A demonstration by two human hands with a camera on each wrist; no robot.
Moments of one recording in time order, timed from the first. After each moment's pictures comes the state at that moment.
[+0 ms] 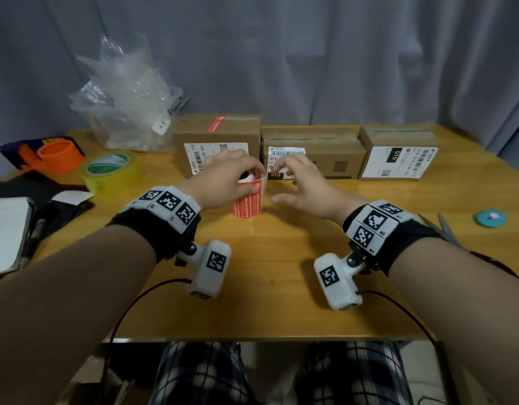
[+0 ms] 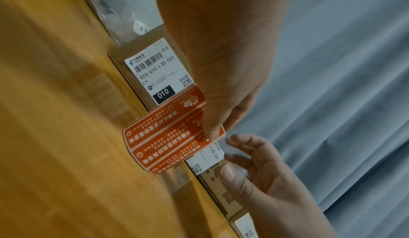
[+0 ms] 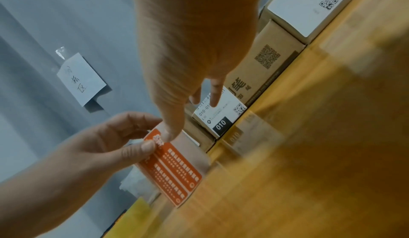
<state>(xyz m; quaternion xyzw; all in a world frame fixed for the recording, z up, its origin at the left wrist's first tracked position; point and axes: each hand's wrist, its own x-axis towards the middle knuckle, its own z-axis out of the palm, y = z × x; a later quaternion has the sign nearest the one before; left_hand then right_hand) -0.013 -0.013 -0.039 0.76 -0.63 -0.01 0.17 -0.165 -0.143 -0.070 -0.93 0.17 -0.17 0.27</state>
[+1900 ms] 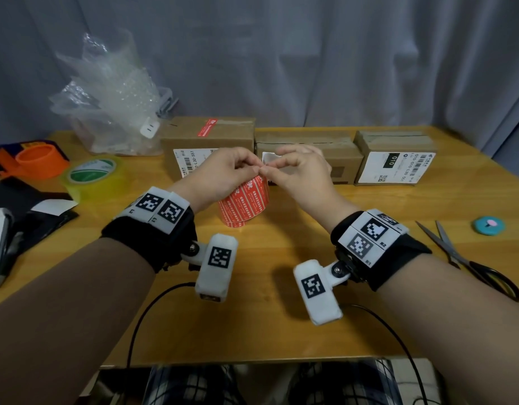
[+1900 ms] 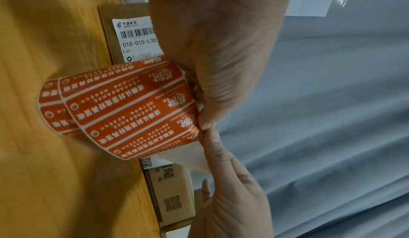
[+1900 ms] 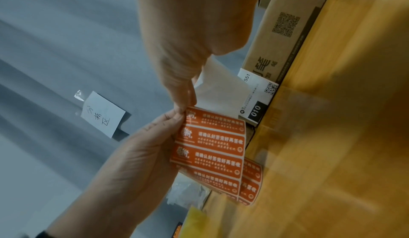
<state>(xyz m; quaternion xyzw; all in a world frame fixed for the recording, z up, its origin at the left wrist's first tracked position) -0.027 -0.027 -0.022 0.71 -0.51 -0.23 0.43 -0.148 -0.133 -0.050 -0.83 0.30 -0.36 0.30</state>
